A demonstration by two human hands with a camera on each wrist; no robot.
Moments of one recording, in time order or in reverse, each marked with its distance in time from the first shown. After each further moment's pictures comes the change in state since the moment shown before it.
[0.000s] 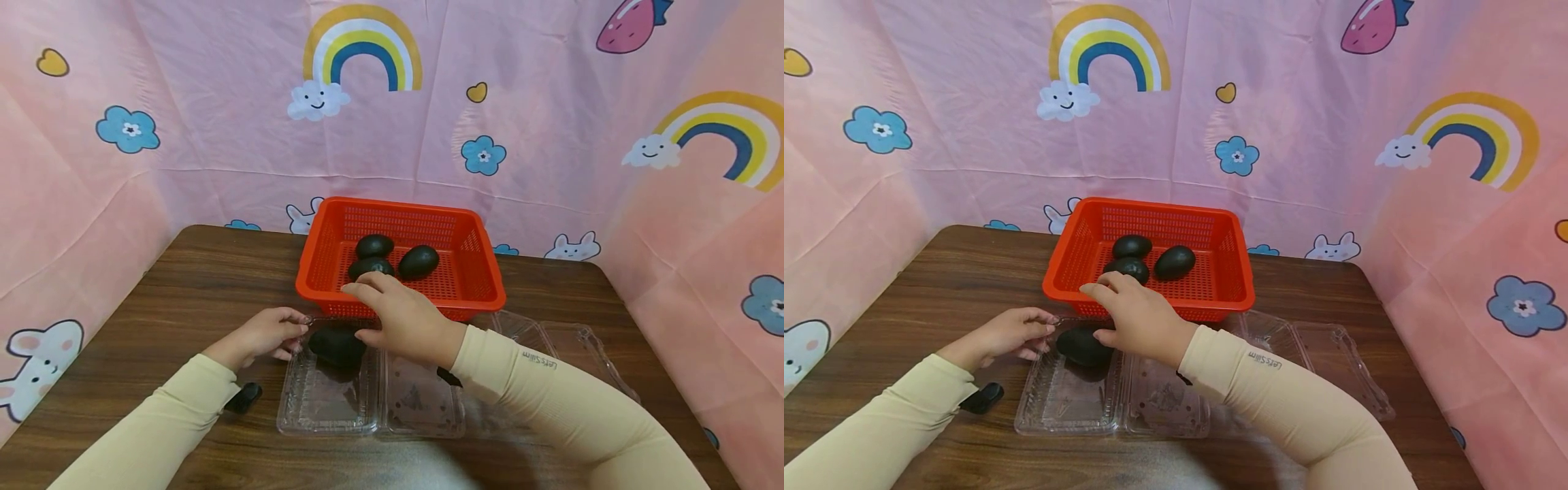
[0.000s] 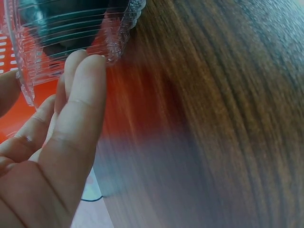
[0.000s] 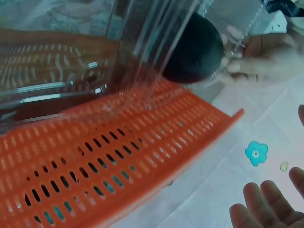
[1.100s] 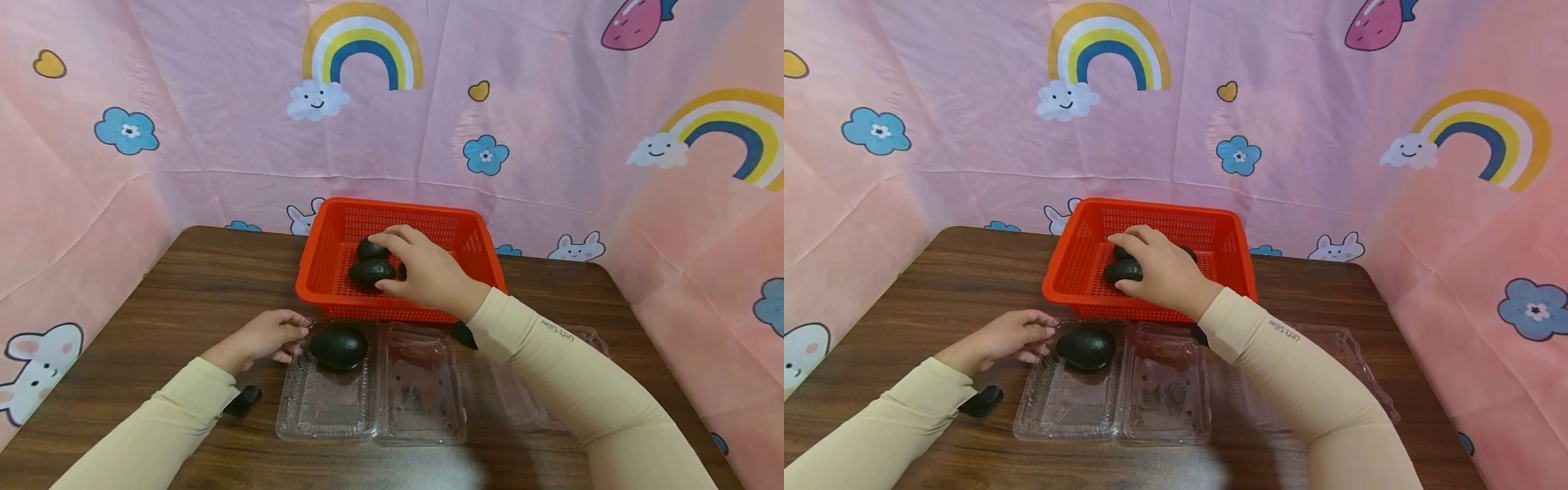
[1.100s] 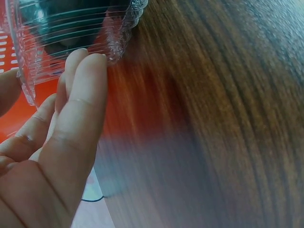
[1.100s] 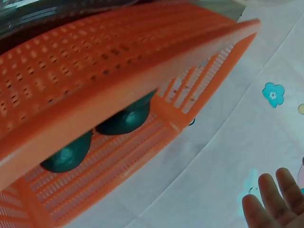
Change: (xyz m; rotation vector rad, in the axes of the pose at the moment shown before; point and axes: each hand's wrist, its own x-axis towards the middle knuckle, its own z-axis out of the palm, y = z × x) left_hand 0.000 0.001 0.000 0.010 -0.006 0.001; right_hand 0.023 0.049 -0.033 0.055 0.081 0.082
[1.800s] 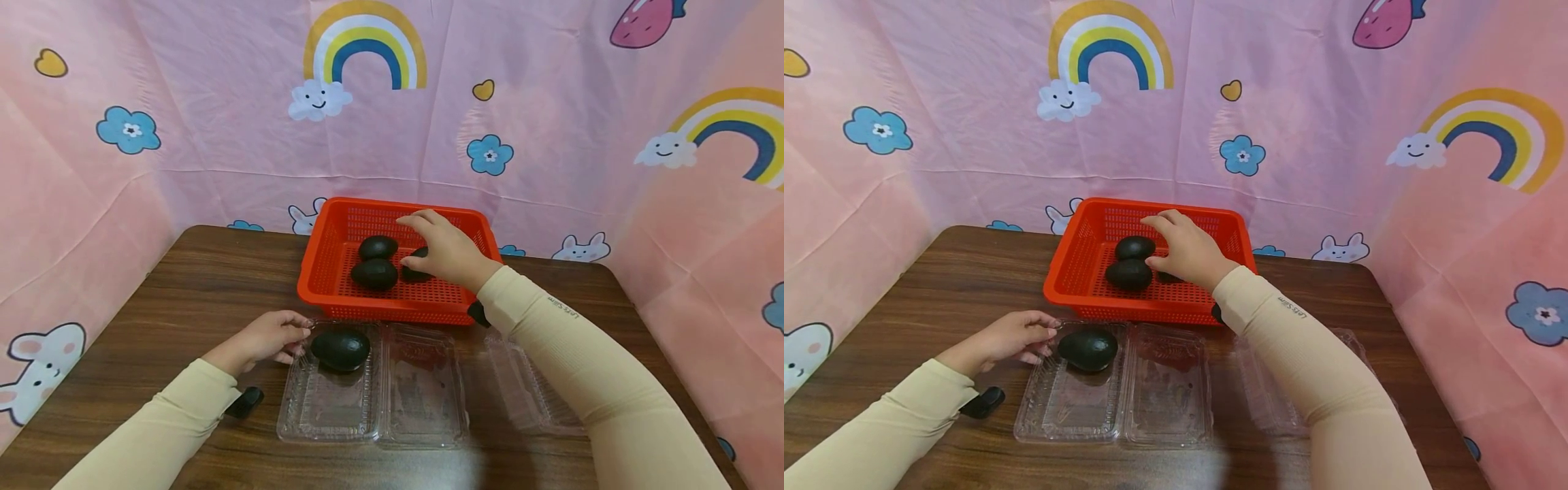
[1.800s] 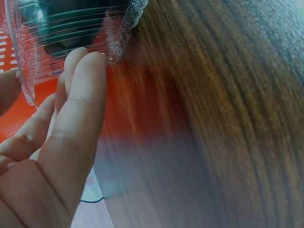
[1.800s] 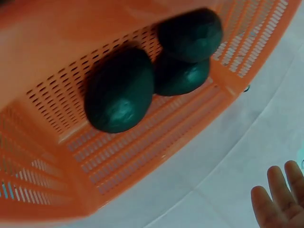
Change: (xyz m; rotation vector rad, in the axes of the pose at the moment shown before) left_hand 0.001 0.000 -0.001 -0.010 0.000 -0.003; right_hand 0.020 0.045 -0.009 0.023 -0.086 0.188
